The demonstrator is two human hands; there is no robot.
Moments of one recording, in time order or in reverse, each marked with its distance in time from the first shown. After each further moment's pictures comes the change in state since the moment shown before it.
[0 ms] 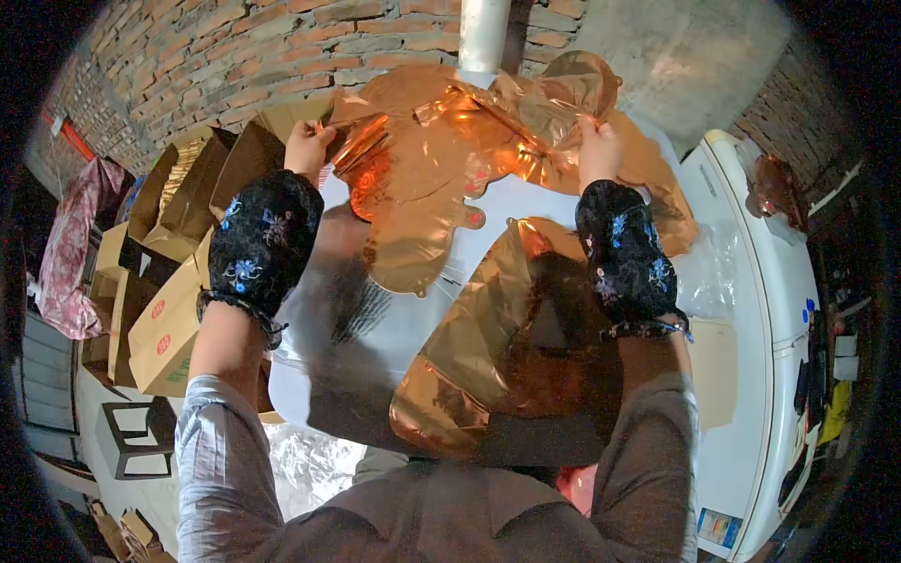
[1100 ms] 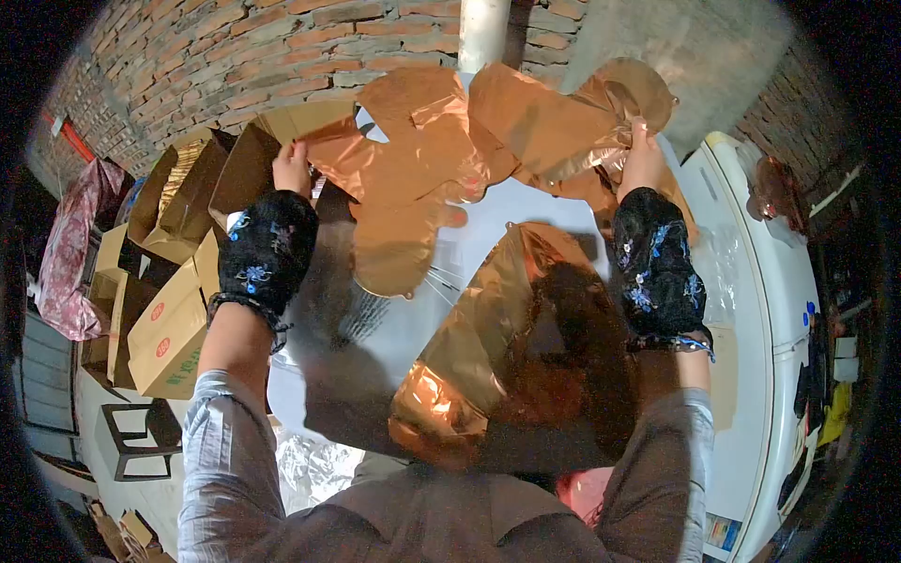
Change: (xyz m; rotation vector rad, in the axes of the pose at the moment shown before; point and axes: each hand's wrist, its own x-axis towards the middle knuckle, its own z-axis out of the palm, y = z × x) left_hand 0.040 -0.092 -0.035 0.288 0.263 0.235; right_hand 0.023 -0.017 -0.054 0.206 0.126 0.229
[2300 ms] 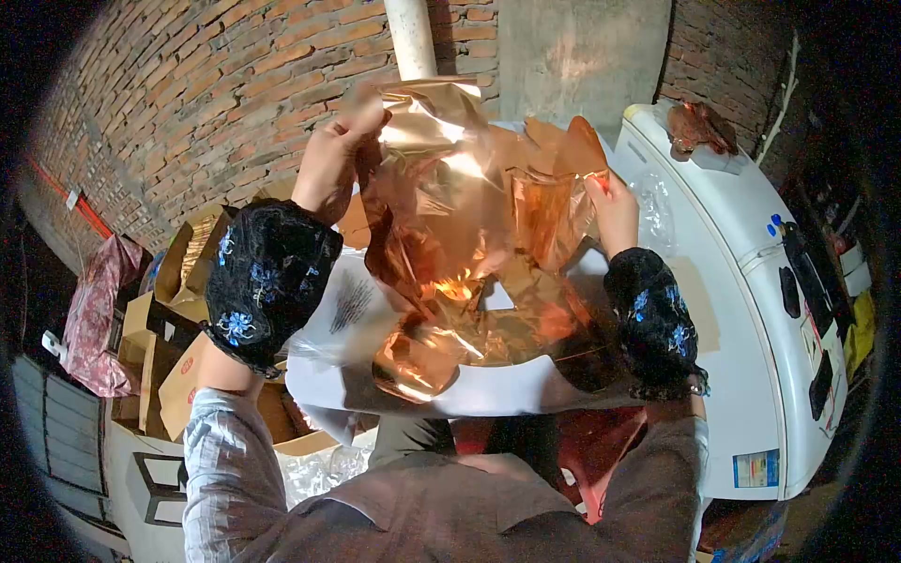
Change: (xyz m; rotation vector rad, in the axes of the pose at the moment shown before) left_hand -0.160 0.391 -0.068 -0.680 -0.773 -0.111; right_hand -0.128 -0.069 -0.159 -0.265 -0.141 -0.321
